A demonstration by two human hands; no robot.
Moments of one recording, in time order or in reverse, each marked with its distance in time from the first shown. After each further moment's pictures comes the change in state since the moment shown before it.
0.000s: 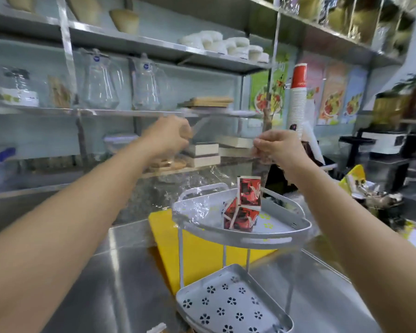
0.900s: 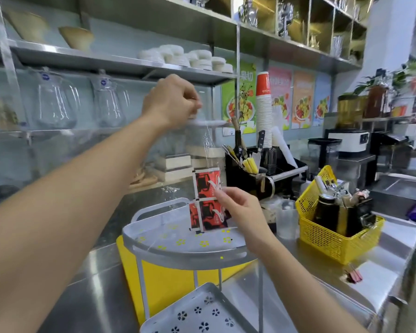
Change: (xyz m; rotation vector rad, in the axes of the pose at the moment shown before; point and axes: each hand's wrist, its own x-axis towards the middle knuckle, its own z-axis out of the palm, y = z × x) left_hand 0.065 0.117 0.005 -0.244 0.323 0.247; right_hand -0.058 0.088 -0.014 0.335 -0.057 0.049
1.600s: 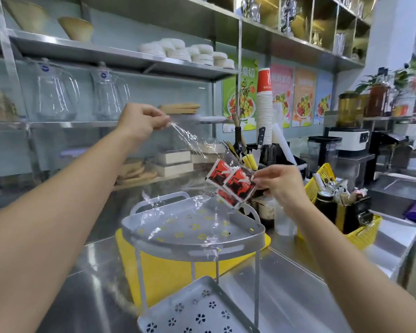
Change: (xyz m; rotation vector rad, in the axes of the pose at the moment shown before) left_hand -0.032 -0.065 0.003 -0.435 0.034 -0.355; right_hand 0.029 -0.036 -0.065 -0.438 0.254 0.048
